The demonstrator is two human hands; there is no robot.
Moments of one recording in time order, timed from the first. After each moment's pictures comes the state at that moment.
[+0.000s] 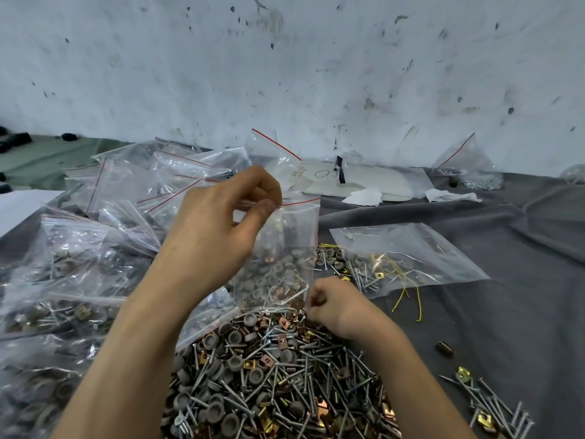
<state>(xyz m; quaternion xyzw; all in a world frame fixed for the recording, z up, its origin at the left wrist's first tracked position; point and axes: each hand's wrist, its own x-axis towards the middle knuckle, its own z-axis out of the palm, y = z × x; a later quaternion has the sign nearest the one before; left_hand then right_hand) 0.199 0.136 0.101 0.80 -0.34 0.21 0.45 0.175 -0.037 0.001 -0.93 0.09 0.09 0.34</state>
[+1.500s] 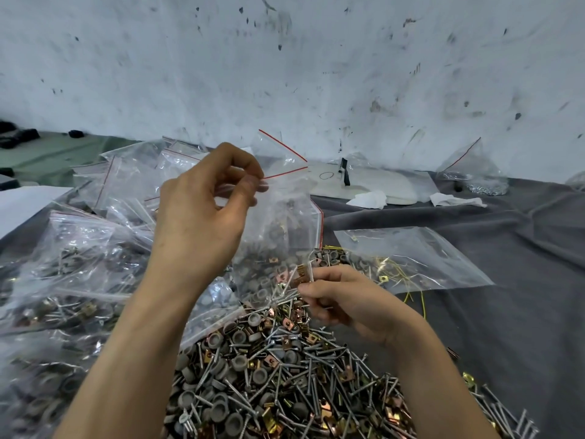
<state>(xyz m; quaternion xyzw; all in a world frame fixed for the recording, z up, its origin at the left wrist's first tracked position) 0.200 0.140 0.105 0.76 -0.25 0.26 0.53 0.159 -0.042 0.026 -0.71 -0.03 0.13 0.69</state>
